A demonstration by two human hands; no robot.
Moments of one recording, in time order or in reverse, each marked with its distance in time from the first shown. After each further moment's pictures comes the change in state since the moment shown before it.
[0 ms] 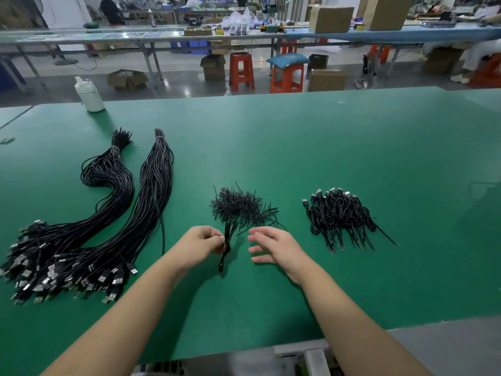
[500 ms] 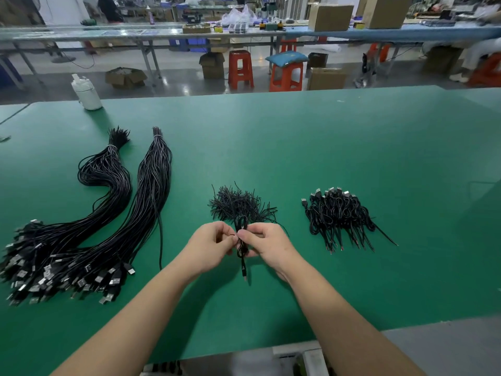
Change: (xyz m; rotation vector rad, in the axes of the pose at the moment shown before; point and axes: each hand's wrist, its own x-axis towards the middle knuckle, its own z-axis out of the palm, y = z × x) left_hand -0.011 0.024 0.022 0.116 0.066 0.165; right_hand -0.009 -0.022 0.033 -0.028 0.023 -0.113
